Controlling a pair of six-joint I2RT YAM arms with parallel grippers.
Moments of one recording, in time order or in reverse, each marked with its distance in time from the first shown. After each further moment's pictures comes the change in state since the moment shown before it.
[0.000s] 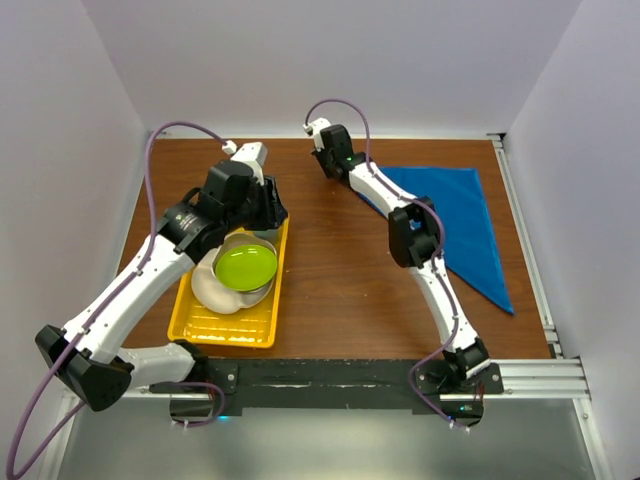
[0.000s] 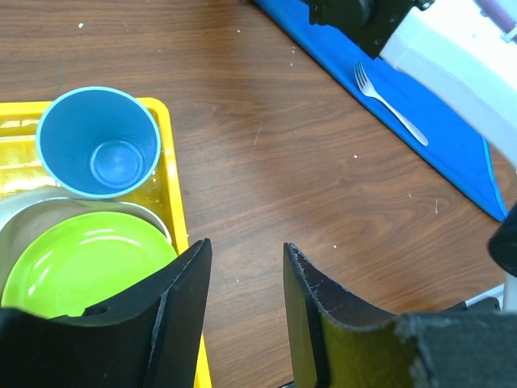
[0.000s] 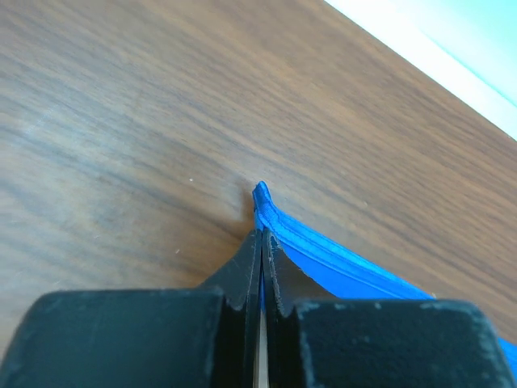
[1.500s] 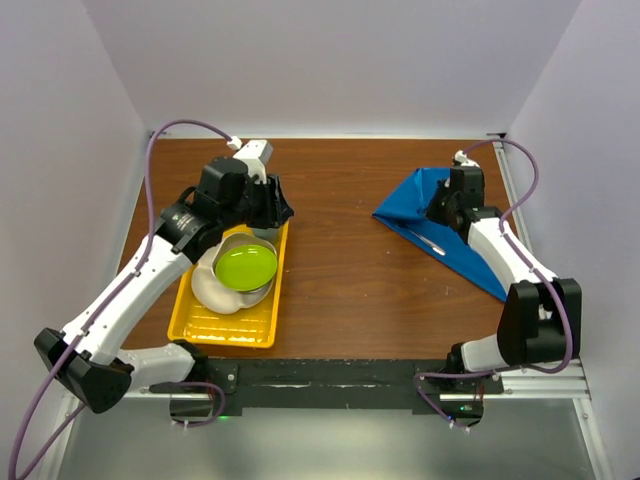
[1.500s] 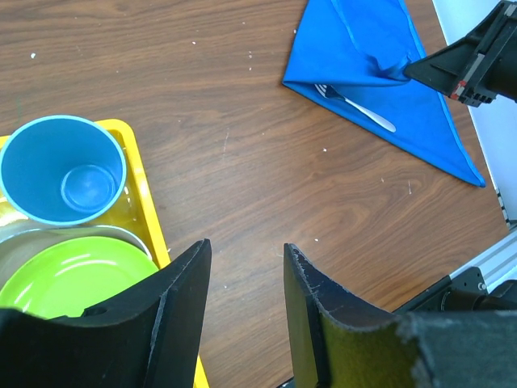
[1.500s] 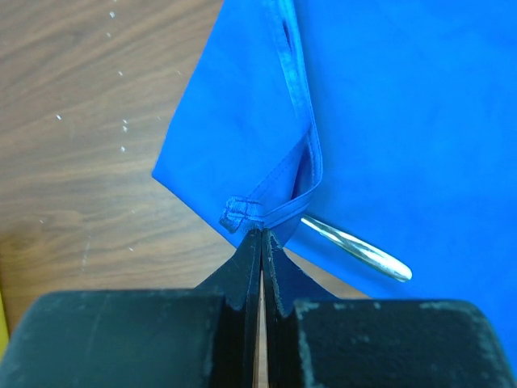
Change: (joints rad) left arm 0.024 -0.012 -0.004 0.057 0.134 0.072; right arm -0.409 -1.248 -1.417 0.095 -0.153 0.624
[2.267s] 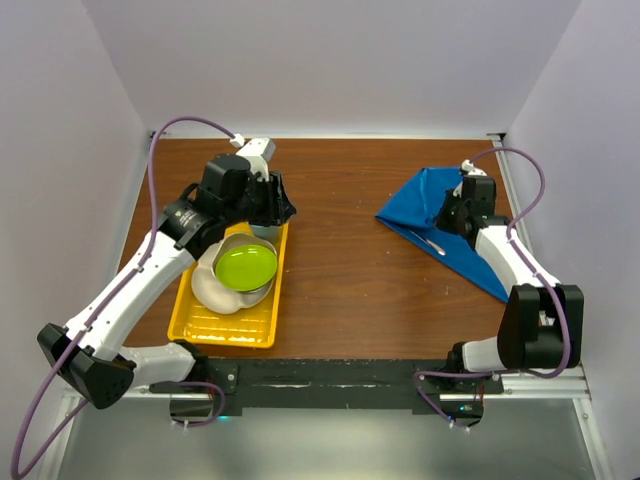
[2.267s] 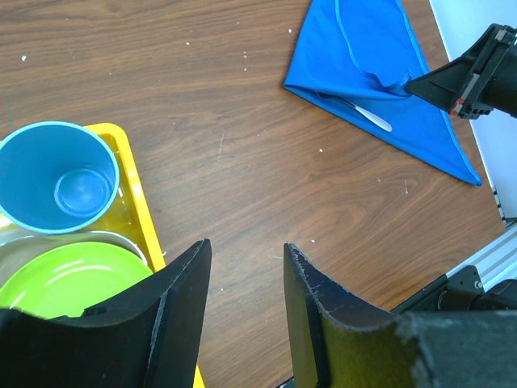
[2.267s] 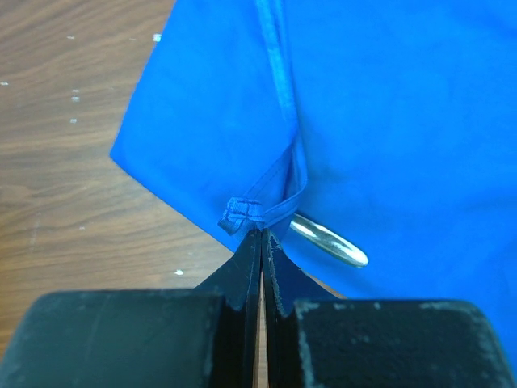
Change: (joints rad) left arm 0.000 0.027 0.022 0.002 0.014 0.001; right arm -0.089 -0.031 -0.081 0.014 -0.078 -0.107
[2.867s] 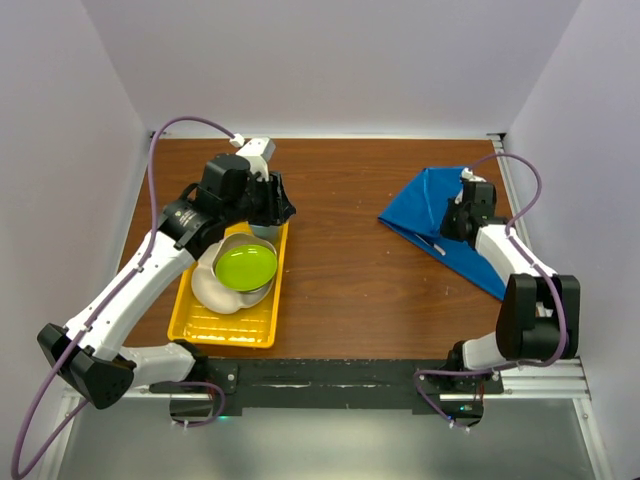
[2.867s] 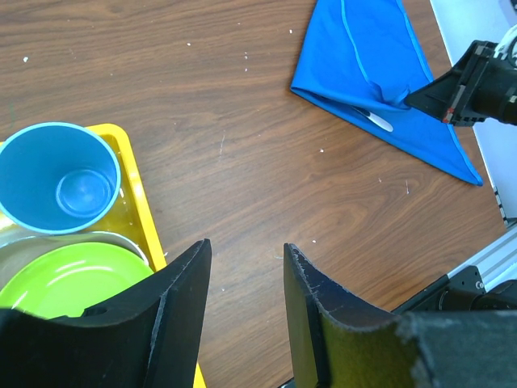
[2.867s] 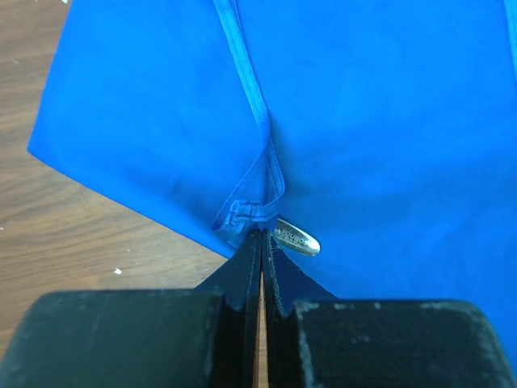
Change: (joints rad) left arm 0.002 0.000 0.000 0.000 0.000 0.003; right arm -0.040 0.044 -0.027 -0.024 0.047 -0.066
